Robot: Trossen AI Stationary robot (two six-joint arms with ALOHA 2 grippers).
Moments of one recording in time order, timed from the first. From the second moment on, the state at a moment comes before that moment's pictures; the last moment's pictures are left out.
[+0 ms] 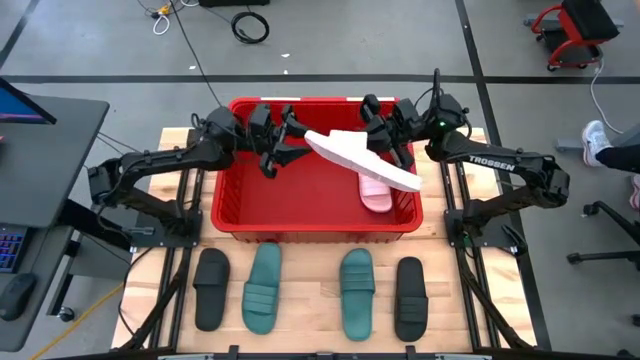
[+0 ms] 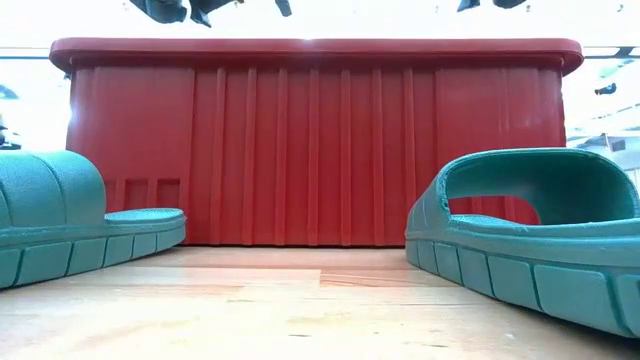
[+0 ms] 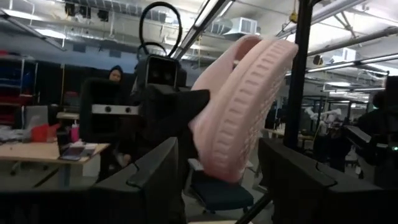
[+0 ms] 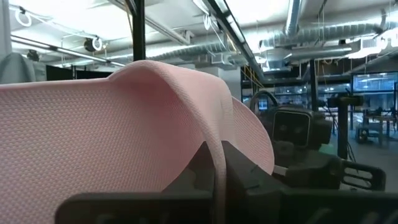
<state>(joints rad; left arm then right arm) 0.39 1.38 1.02 0.82 0.56 -0.36 -0.45 1.31 1.10 0.70 -0.79 0.36</state>
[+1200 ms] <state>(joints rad) 0.44 1.18 1.02 0.39 0.59 -0.15 -0.49 1.30 1.39 -0.18 -0.40 0.06</state>
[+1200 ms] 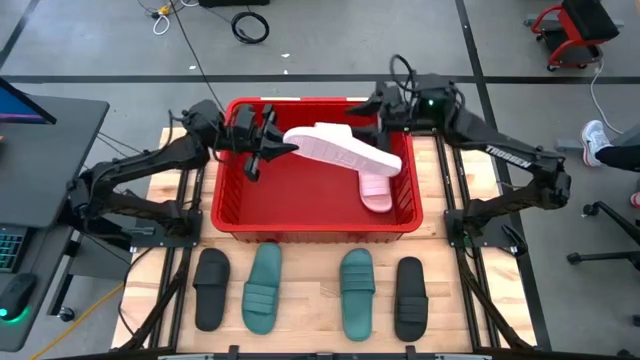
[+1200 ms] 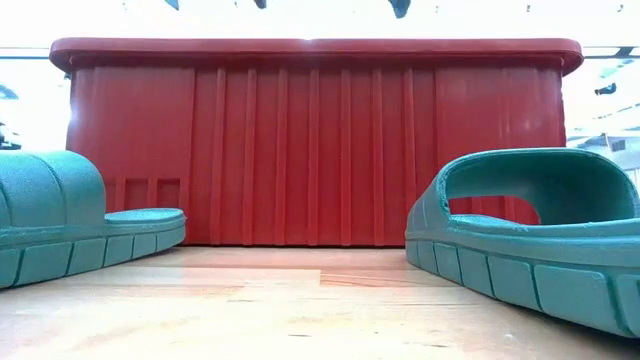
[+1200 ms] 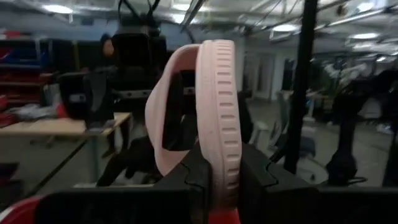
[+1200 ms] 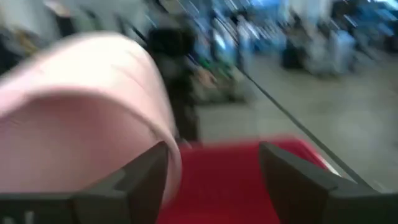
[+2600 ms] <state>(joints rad) 0.32 1.65 1.77 -0.69 0.25 0.25 -0.30 1.50 1.61 -0.69 -0.20 -0.30</state>
